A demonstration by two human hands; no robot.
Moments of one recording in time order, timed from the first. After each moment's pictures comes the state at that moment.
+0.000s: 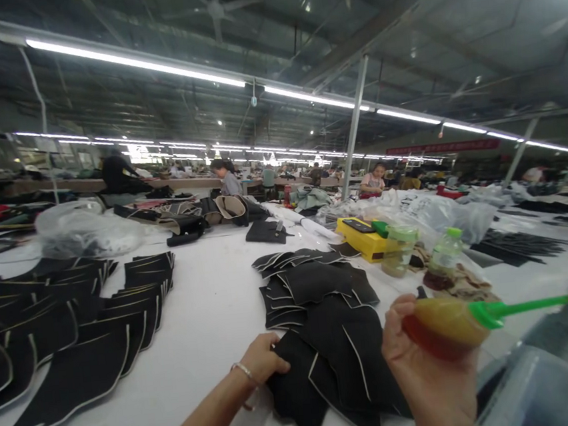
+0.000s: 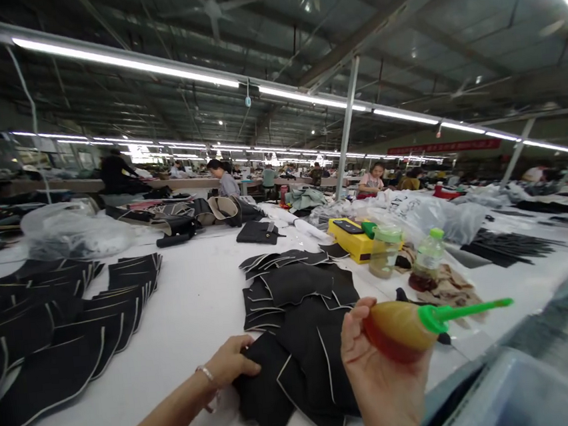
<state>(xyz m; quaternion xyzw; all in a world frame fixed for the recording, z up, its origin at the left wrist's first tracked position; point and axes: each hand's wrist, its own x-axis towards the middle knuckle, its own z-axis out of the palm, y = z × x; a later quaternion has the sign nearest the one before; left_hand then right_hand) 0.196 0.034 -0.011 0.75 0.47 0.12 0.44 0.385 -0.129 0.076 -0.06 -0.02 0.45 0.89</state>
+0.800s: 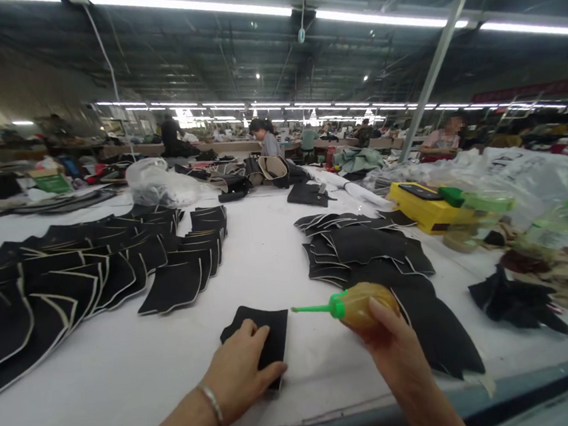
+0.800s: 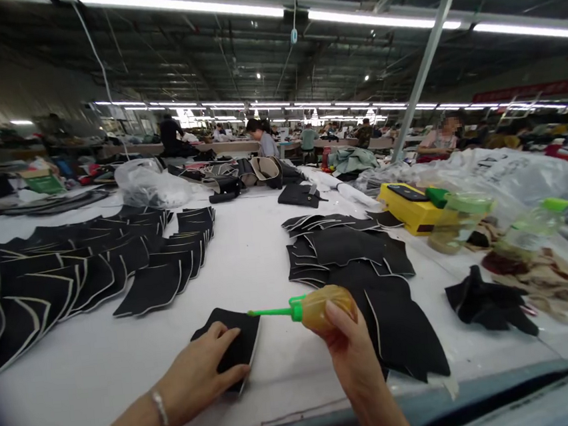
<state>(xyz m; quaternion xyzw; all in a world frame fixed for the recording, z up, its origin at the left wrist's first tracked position) 0.067 -0.060 0.021 0.81 0.55 -0.01 0.19 0.305 -0.092 0.014 -0.36 -0.21 0.51 0.75</state>
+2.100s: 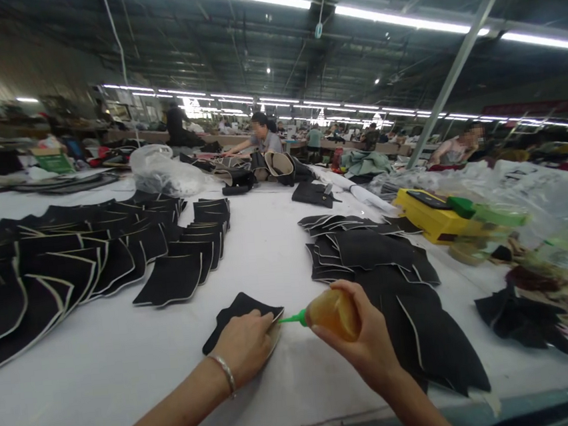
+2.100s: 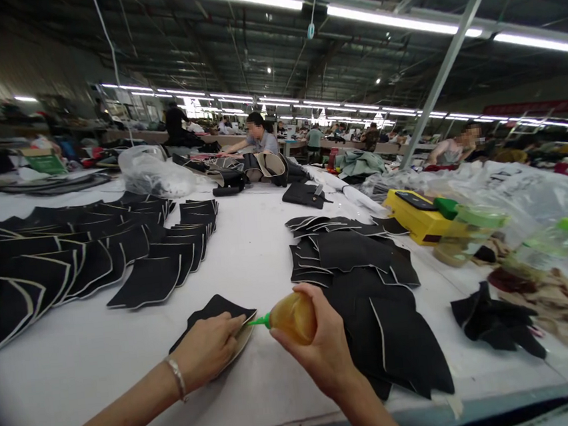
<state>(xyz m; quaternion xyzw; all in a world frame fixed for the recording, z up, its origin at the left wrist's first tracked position) 0.076 -0.028 0.011 0.84 0.52 -0.02 0.15 0.287 -0.076 0.017 -0.52 -0.67 0.17 0.51</state>
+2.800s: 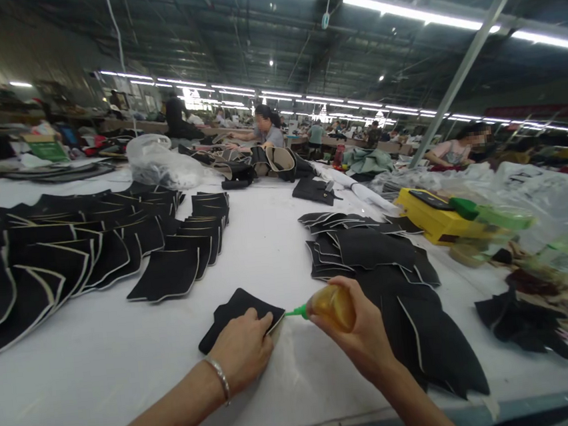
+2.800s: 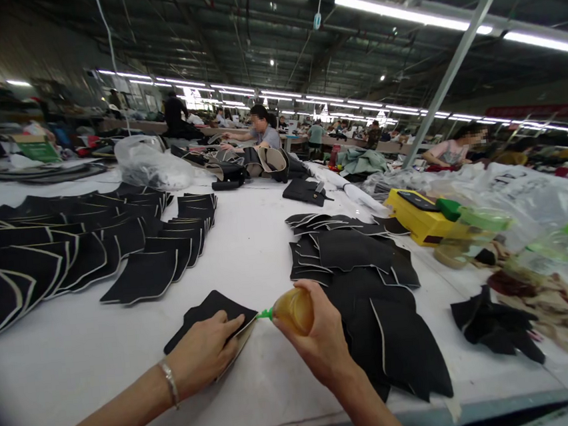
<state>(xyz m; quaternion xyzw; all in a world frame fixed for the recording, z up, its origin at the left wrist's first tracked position) 0.075 -0.032 0.007 0.84 0.52 -0.01 0.17 0.289 -0.065 0.013 -0.55 -0.67 0.16 0.48</state>
